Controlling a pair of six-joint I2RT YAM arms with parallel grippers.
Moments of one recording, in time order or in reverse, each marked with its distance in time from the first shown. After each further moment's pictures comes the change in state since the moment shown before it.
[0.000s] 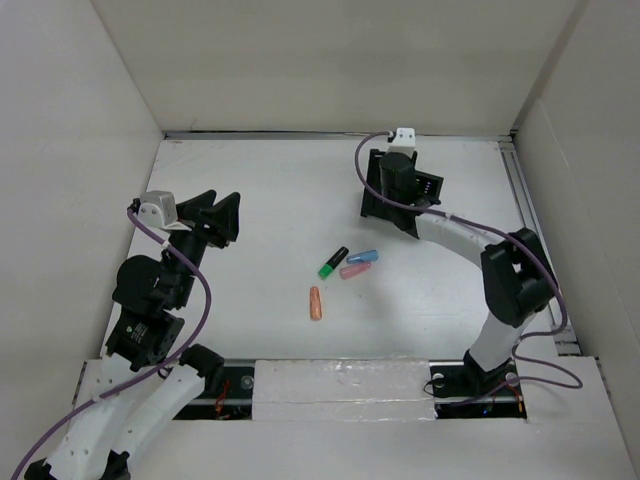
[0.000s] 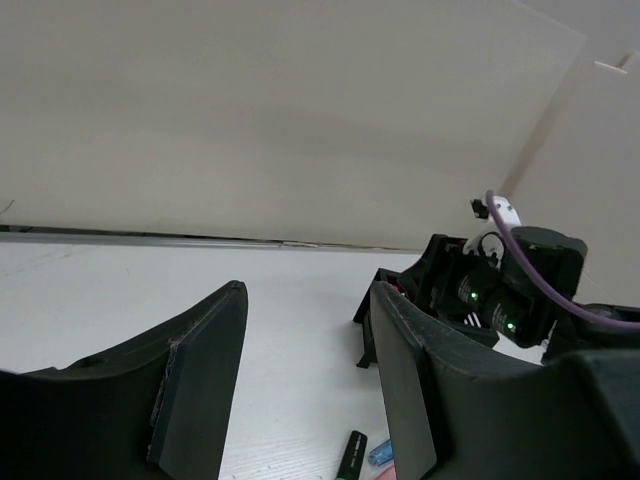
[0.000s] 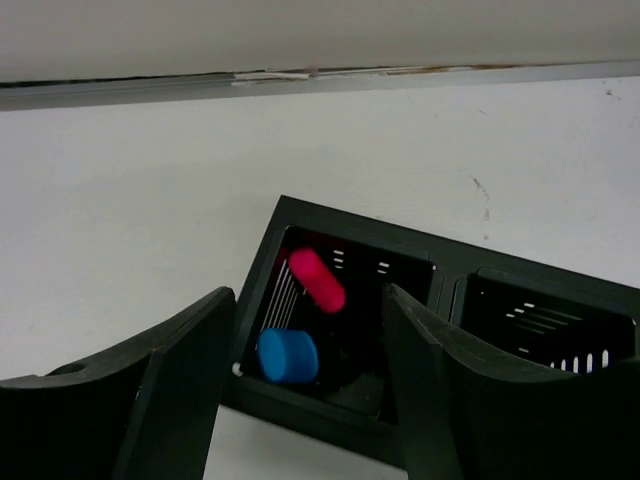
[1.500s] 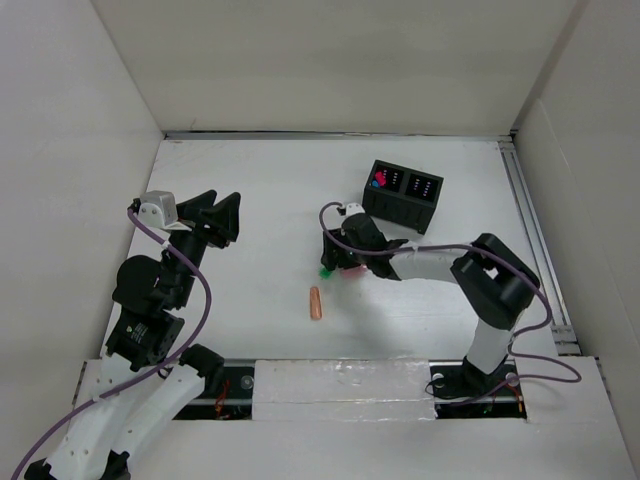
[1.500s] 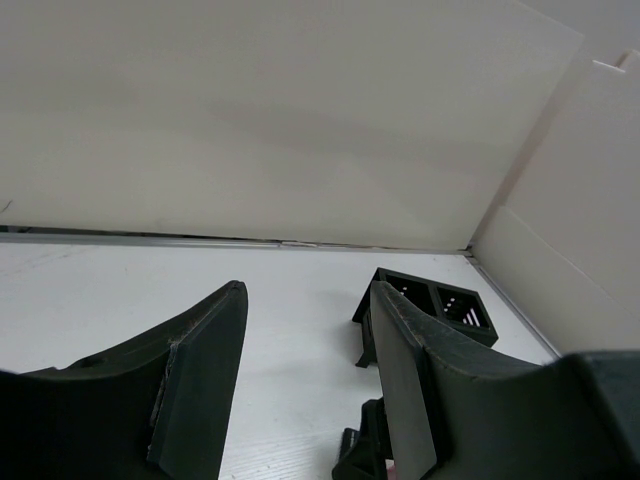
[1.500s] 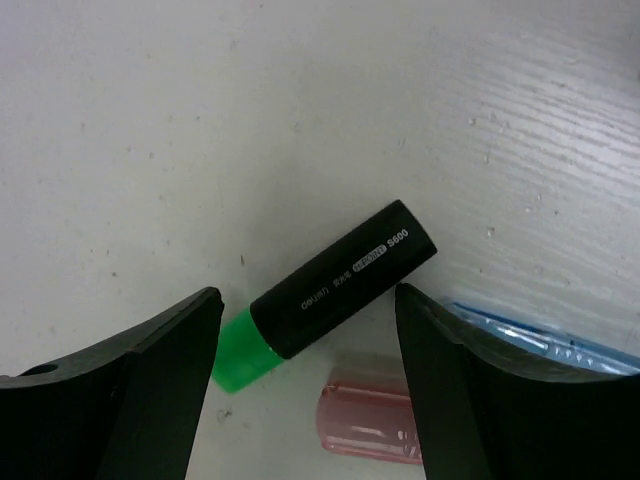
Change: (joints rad) left arm 0.000 0.000 0.000 0.000 0.004 0.000; right arm 0.259 0.006 -0.289 -0.118 -0.505 0.290
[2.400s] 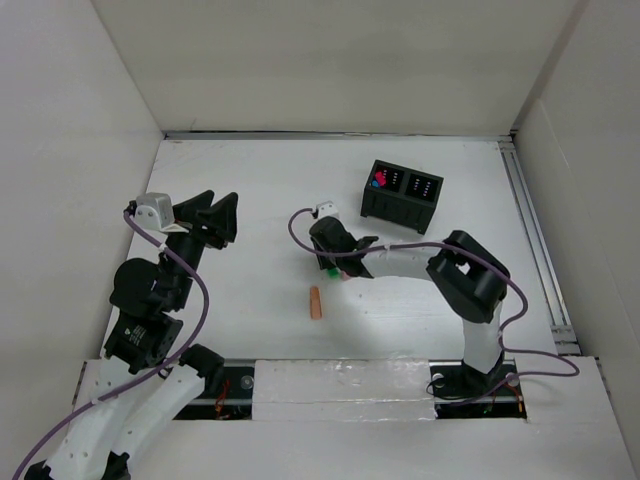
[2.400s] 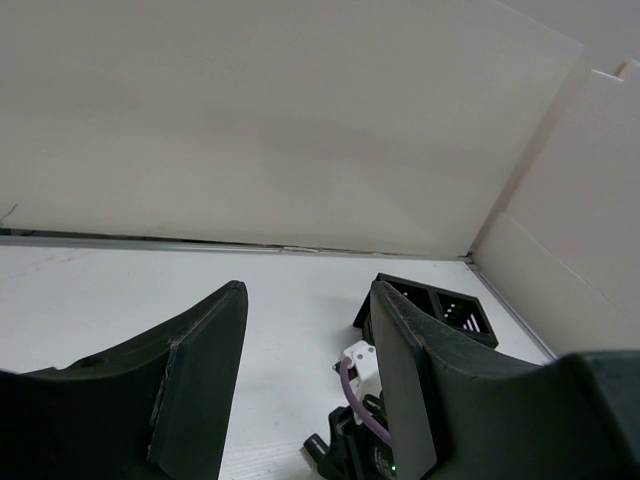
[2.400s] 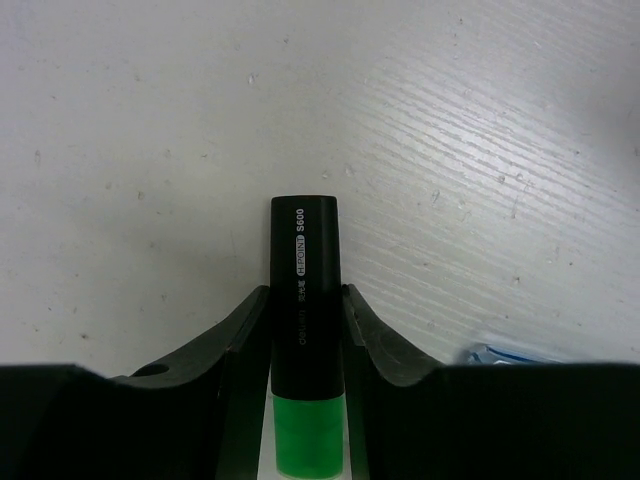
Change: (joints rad) left arm 0.000 -0.013 0.000 0.001 -0.009 0.000; right arm 0.124 0.156 0.240 -0.184 0.295 -0.103
